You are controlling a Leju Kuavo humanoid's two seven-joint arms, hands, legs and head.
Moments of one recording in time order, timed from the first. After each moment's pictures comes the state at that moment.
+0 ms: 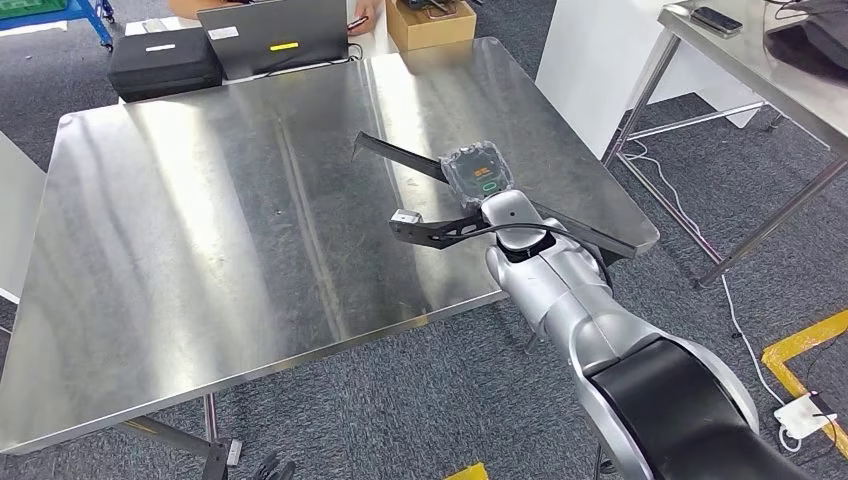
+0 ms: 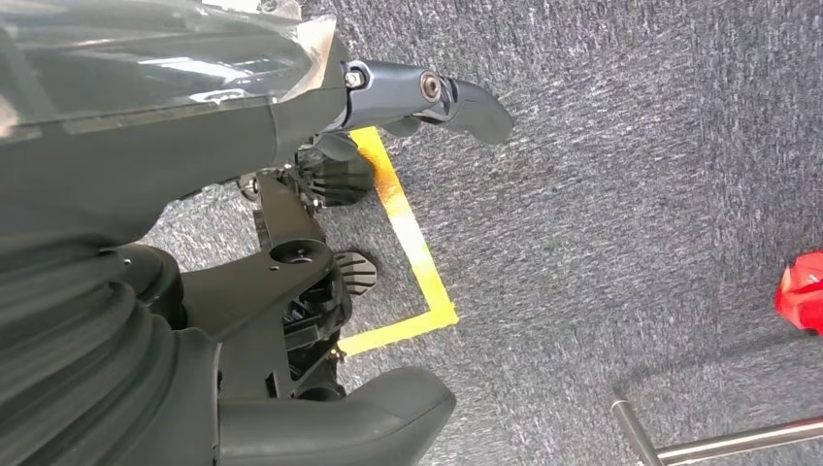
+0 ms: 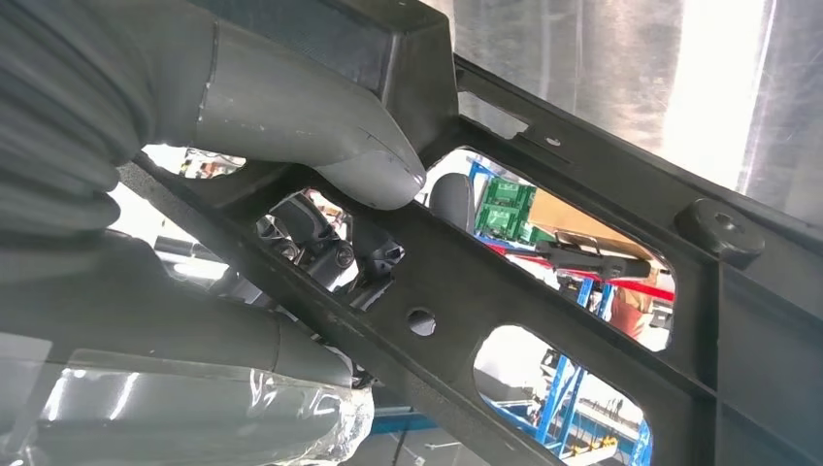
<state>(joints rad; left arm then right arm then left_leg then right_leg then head) -0.19 -0.12 0.26 -0.22 -0.12 -0.15 -0.39 -1.08 0.21 0.53 -0.35 1.53 -0.21 0.07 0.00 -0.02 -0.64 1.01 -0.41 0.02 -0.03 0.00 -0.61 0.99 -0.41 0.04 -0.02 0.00</state>
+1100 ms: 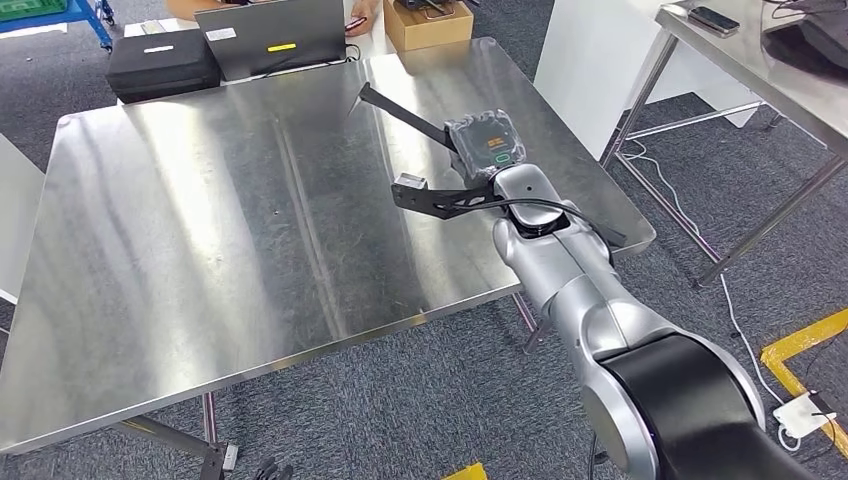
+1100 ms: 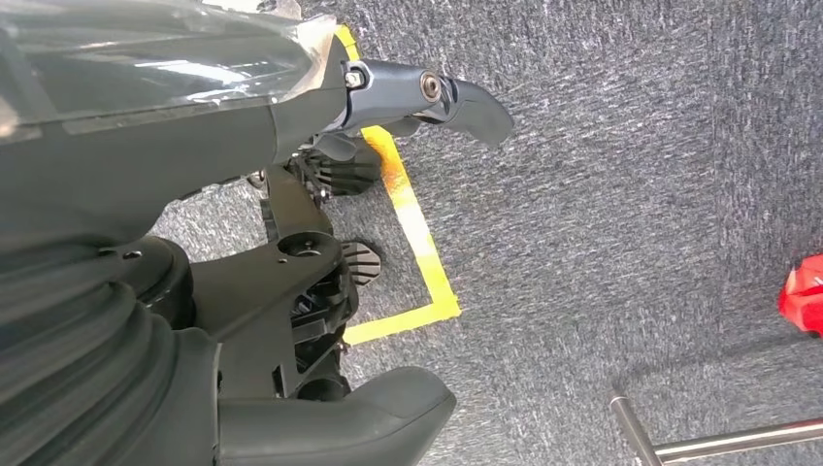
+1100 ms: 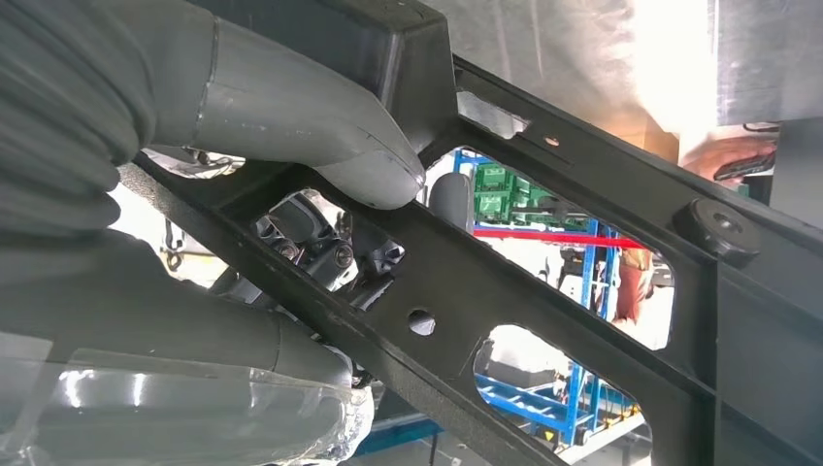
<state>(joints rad) -0.18 -0.13 0.31 -0.22 -0.13 -0.17 -0.38 -1.10 0.21 0.34 -0.43 1.52 -0.21 -0.01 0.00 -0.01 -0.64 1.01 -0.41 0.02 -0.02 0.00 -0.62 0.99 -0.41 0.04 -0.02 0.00</state>
